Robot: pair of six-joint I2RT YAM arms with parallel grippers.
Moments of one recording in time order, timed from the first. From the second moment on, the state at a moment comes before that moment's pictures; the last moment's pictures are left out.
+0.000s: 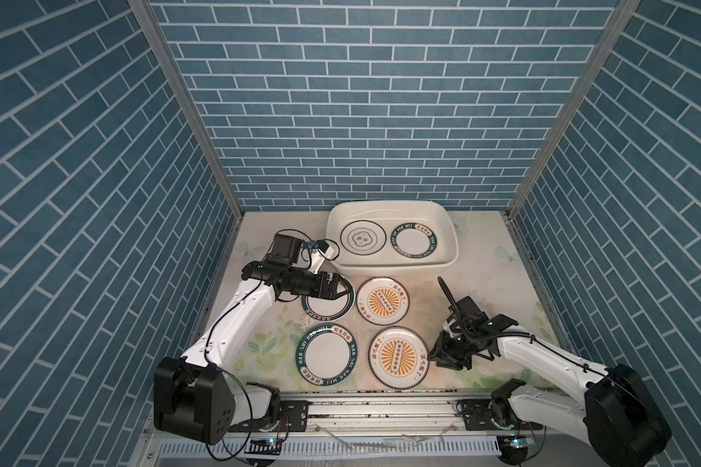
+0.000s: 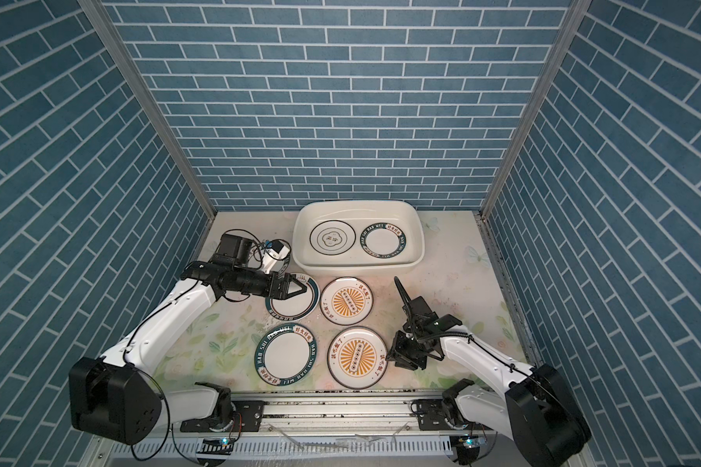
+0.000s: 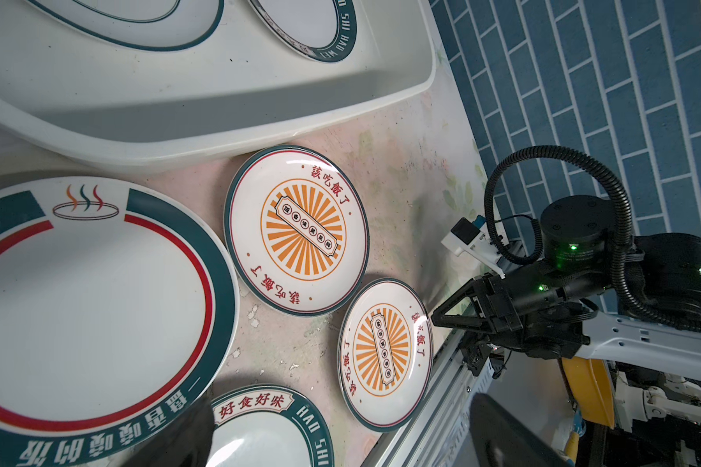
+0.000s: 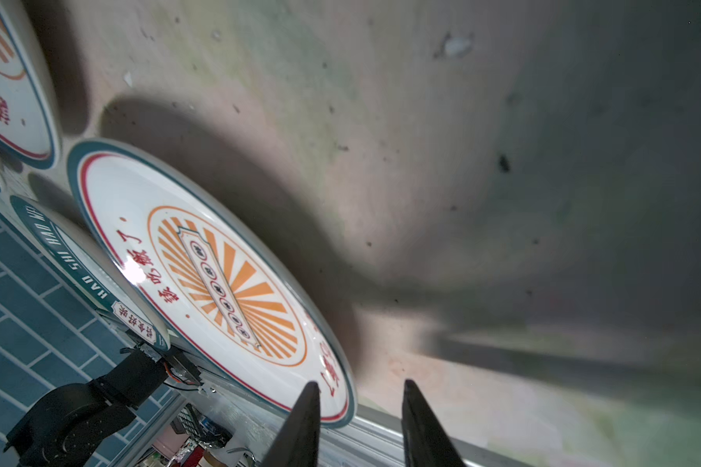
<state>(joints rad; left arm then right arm) -0.24 1.29 1.07 -0.78 0.73 -0.10 0.57 1.12 0.48 -0.66 -0.50 0.90</state>
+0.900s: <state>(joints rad) -0.24 1.28 1.07 -0.77 0.74 -0.10 0.62 1.10 0.34 -0.35 -0.48 1.03</state>
